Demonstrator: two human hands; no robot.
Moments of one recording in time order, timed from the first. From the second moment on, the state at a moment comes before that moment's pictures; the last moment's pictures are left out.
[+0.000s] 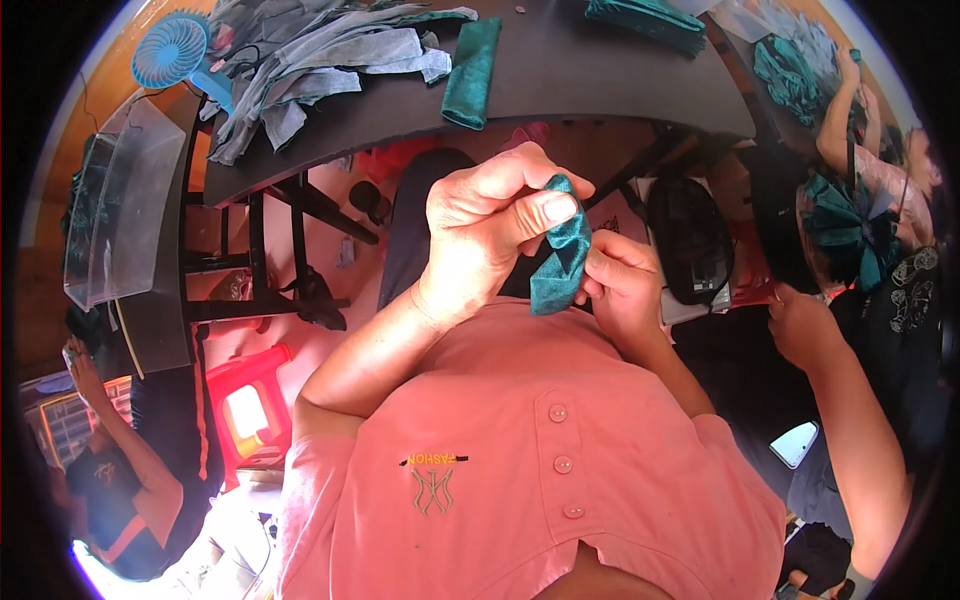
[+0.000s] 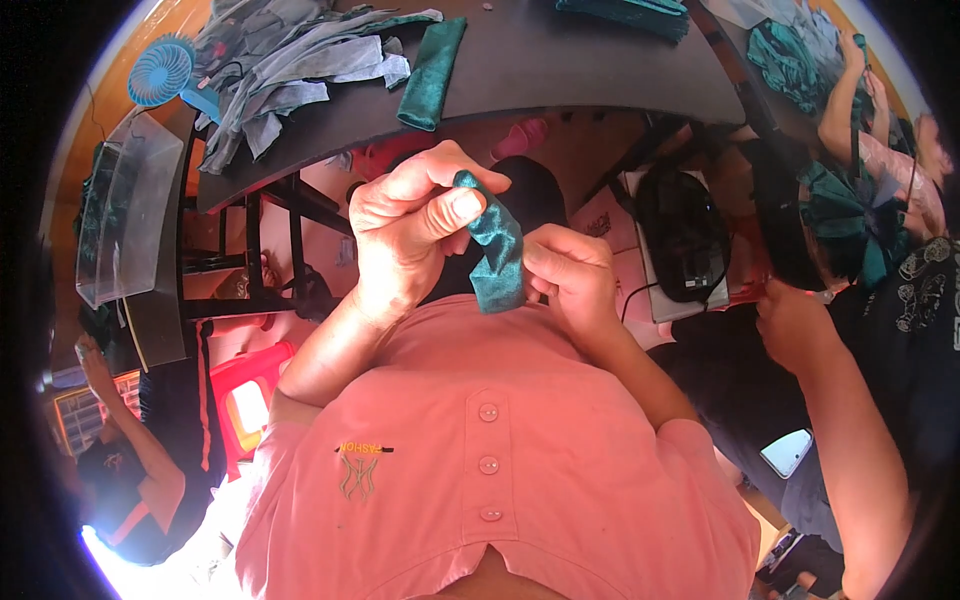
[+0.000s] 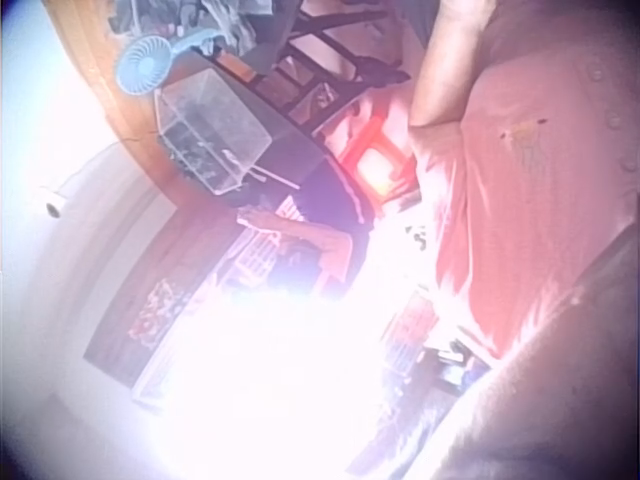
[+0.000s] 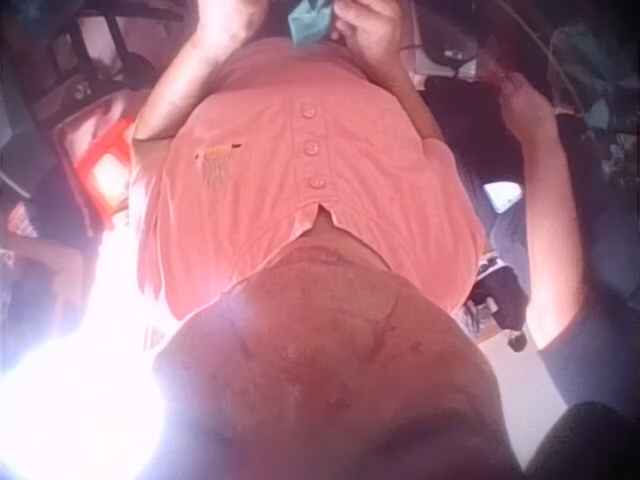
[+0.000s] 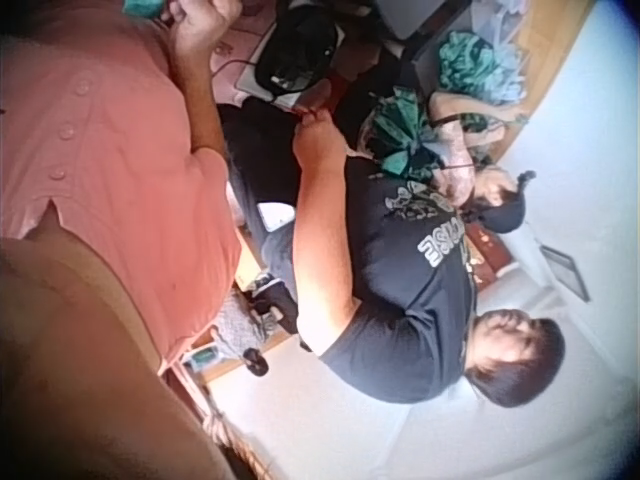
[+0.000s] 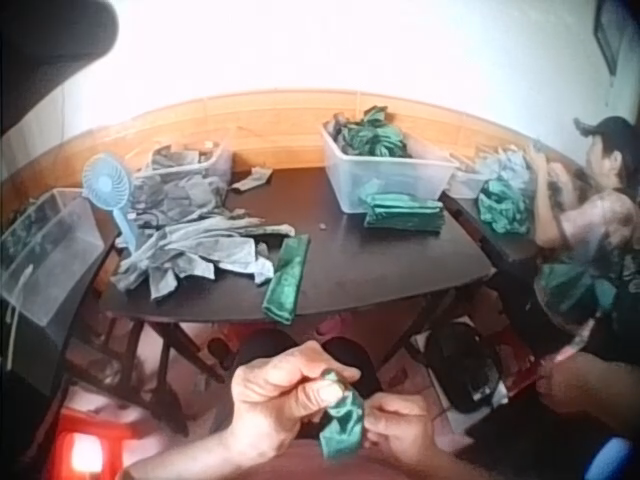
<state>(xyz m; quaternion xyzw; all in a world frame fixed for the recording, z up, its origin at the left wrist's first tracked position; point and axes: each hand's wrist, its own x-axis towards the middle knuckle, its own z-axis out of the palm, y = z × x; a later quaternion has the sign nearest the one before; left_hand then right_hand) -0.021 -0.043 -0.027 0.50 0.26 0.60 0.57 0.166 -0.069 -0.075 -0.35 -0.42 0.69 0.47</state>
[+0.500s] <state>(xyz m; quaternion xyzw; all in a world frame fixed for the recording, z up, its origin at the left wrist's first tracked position) -0.023 -0.036 -0.026 0.56 0.25 0.67 0.43 0.163 -0.070 -0.072 -0.38 -0.49 0.59 0.51</state>
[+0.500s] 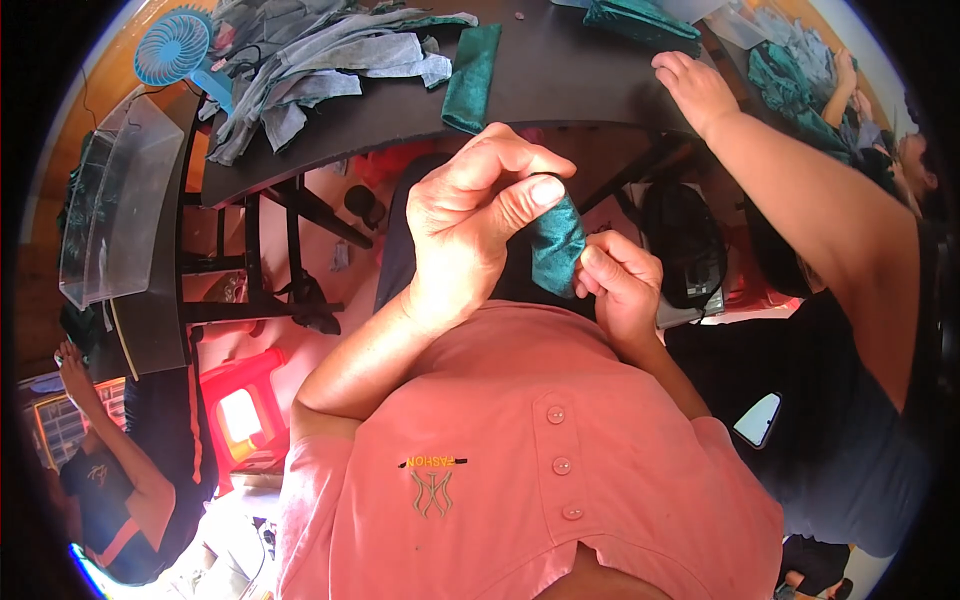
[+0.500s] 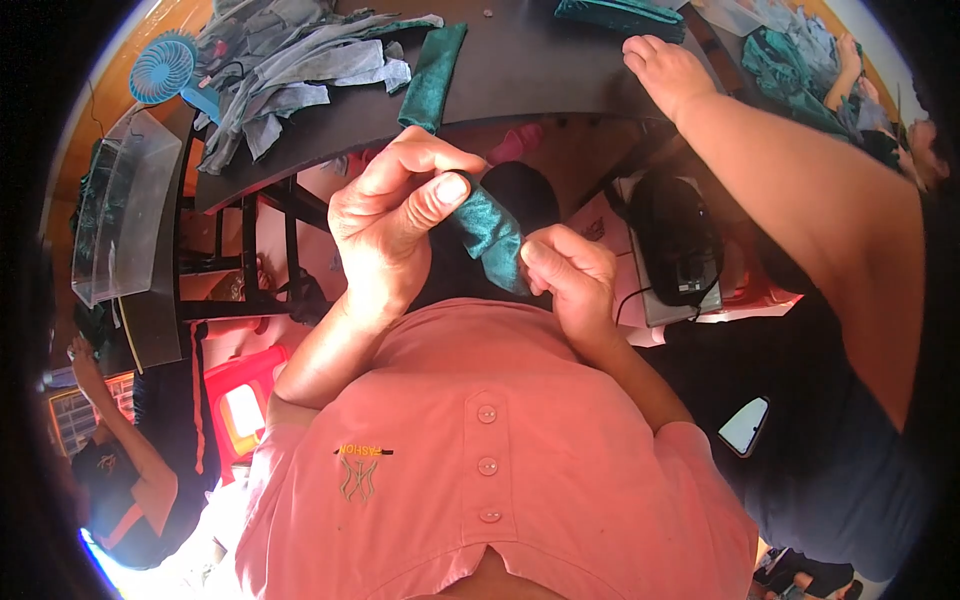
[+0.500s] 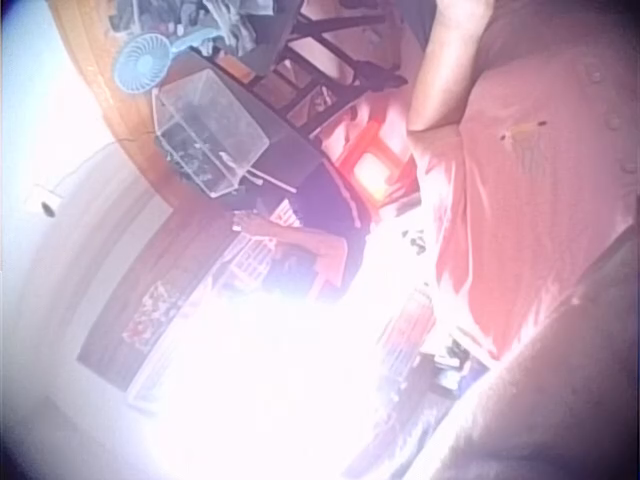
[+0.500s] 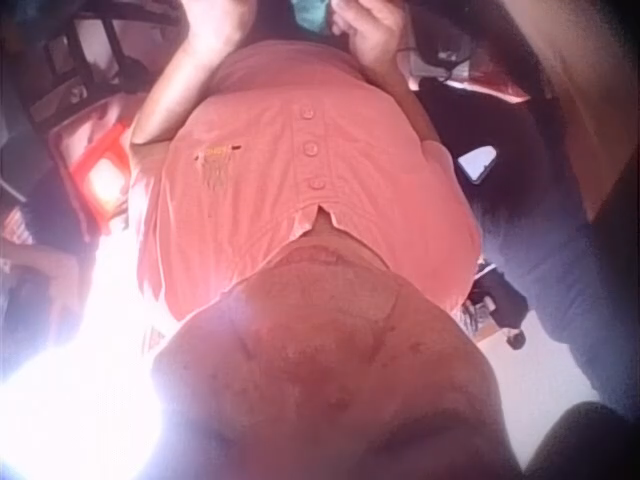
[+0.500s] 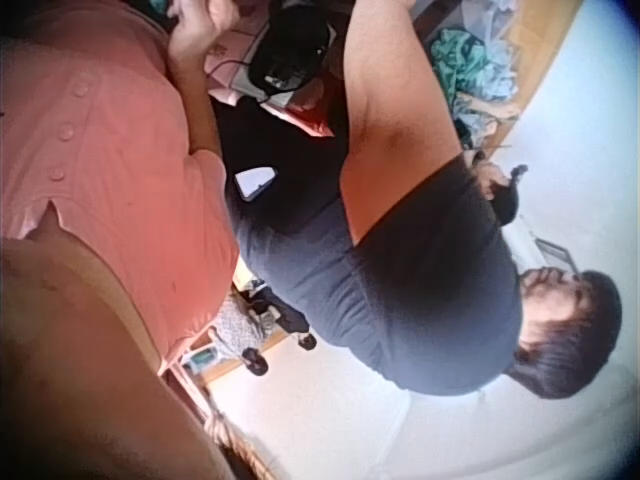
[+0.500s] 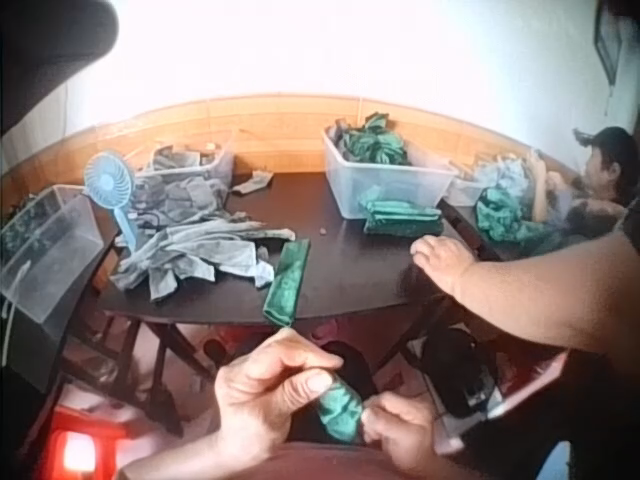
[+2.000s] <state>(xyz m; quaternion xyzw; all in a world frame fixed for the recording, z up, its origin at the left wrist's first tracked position) -0.041 -0.045 -0.024 0.52 0.18 0.55 0.62 0.162 -0.073 -0.071 -0.34 -0.44 0.64 0.53</state>
